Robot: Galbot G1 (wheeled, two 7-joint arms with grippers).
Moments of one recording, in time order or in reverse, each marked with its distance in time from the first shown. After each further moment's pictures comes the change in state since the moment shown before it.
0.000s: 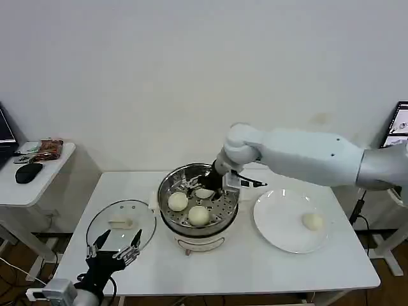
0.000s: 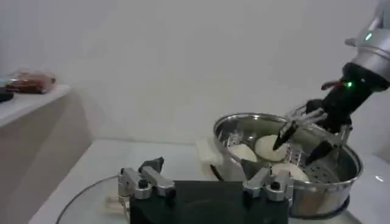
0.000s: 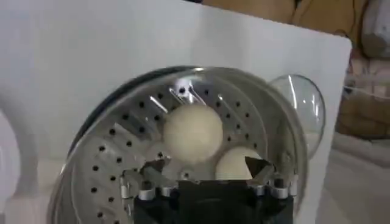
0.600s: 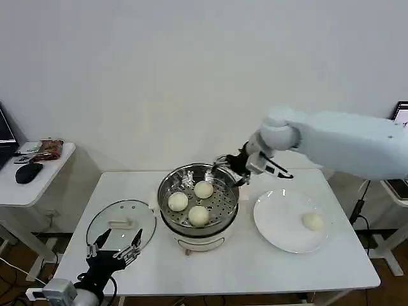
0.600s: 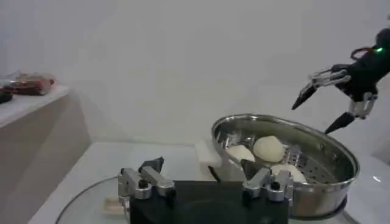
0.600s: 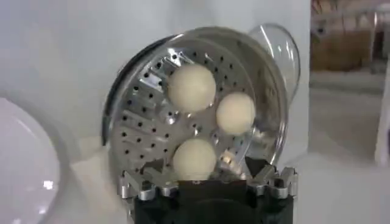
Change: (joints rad) left arm 0.000 0.003 0.002 -0.008 -0.009 0.000 -0.001; right arm 0.181 -0.211 -0.161 0.067 0.321 -0.258 -0.051
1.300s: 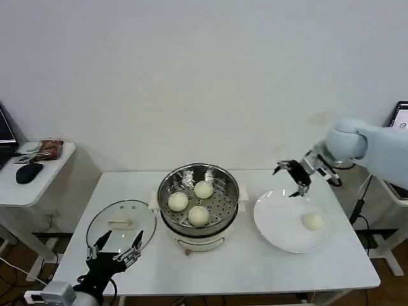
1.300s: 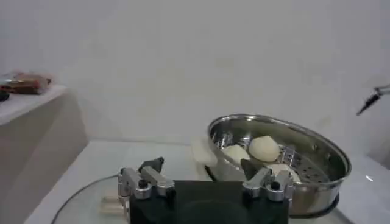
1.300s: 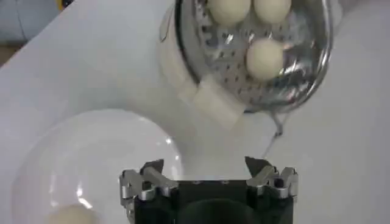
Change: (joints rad) left arm 0.019 0.002 -0.003 -0.020 0.001 0.002 -0.001; right arm -0.039 -0.258 -0.095 -0.075 0.130 -0.148 -0.085
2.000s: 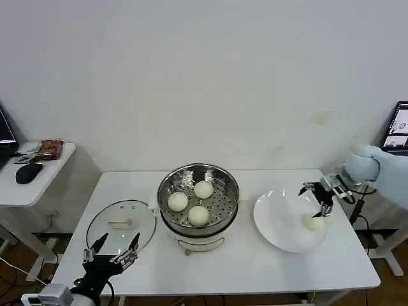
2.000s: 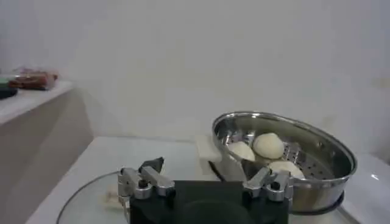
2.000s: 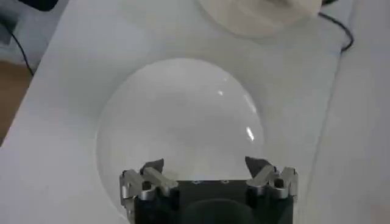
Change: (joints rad) left arm 0.021 -0.013 -0.023 0.006 0.001 -0.001 0.001; right arm -0.291 -0.013 0.186 -0.226 -0.091 0.039 -0.064
